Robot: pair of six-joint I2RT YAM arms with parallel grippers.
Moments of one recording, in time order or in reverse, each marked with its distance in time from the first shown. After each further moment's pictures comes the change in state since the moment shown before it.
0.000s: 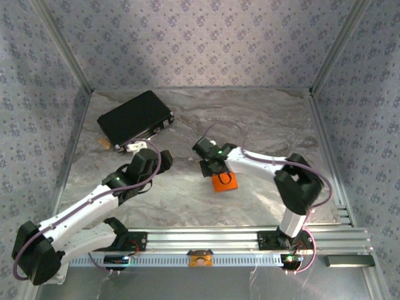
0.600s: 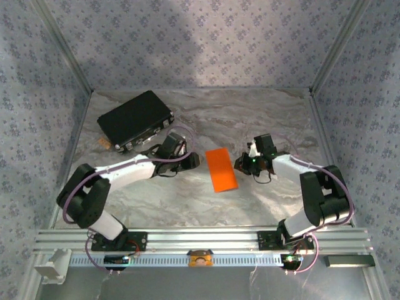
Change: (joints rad) left arm 0.003 0.588 0.244 0.175 0.535 0.067; right arm -0.553 -0.193 -0.453 0.409 -0.672 0.130
